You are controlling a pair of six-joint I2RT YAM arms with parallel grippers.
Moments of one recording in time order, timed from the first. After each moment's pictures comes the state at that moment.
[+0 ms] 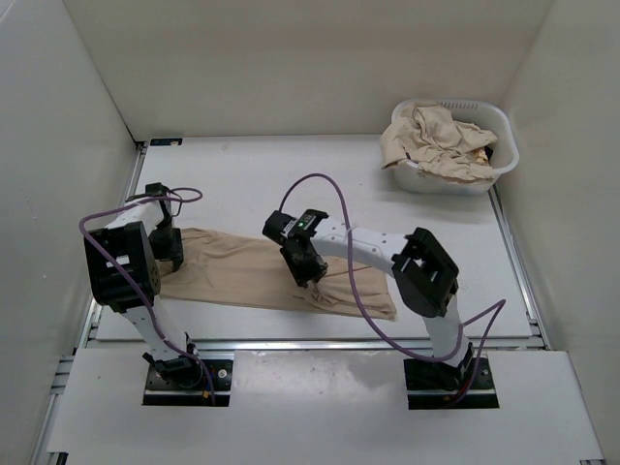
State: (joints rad) left arm 0.21 1.79 1.15 -0.87 -0.31 0.01; right arm 1.03 2.00 1.63 -1.02 0.12 0.50
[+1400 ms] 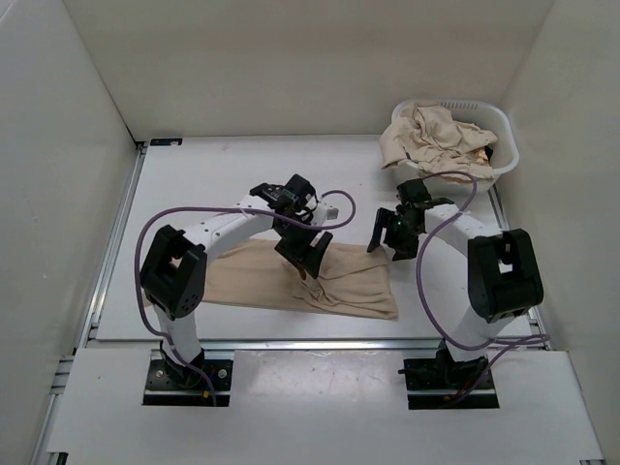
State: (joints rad) left arm -0.67 1.82 1.45 -0.93 0.40 0.00; right arm 0.28 1.68 1.05 -0.57 -0.22 0.48
